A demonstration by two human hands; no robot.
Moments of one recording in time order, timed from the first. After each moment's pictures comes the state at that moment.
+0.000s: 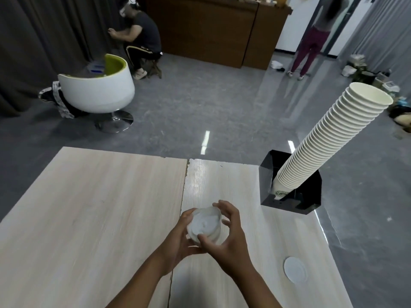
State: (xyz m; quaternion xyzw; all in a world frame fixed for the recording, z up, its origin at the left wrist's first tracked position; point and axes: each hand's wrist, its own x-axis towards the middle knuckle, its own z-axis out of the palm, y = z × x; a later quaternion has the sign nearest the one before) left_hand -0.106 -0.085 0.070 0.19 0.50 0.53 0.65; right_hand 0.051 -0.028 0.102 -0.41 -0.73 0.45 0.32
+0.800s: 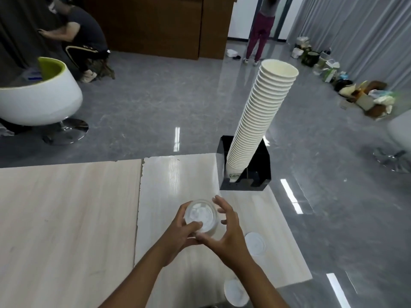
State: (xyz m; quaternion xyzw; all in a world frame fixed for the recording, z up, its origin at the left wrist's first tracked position) left_hand 0.002 -0.024 0.069 0.31 0.53 0.45 0.65; right_hand 0.174 -0.003 0.081 -0.49 -0.71 0.40 0.31
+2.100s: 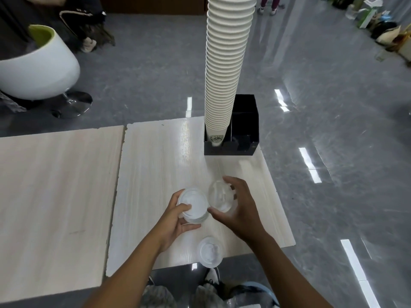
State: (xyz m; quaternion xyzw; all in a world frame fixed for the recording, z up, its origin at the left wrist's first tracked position) left_hand 0.108 -0.037 0.011 0.15 0.55 0.46 0.68; right_hand 0.317 0.033 0.024 -0.44 -0.76 0.34 0.32
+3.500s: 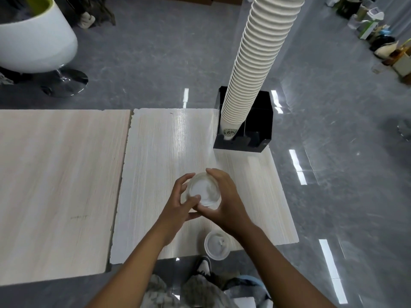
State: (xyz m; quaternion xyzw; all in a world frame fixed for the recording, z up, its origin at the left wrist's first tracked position) left_hand 0.088 -0.056 0.033 0.29 0.56 0.50 0.59; right_hand 0.244 0.014 0.031 -0.39 -0.81 0.34 0.27
